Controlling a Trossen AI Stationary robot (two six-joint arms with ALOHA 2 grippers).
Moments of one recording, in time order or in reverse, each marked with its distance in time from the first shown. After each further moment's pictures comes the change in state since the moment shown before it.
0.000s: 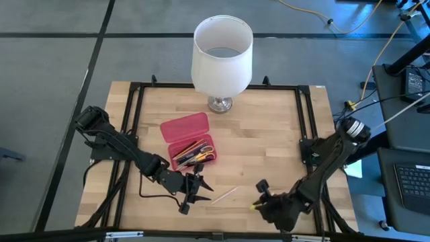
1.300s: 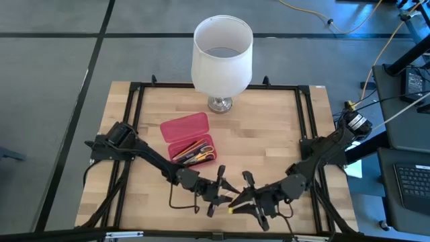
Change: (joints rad) left arm 0.097 0.406 0.111 0.792 0.052 0.507; right arm -0.186 -0.095 0.002 0.950 -0.095 -0.589
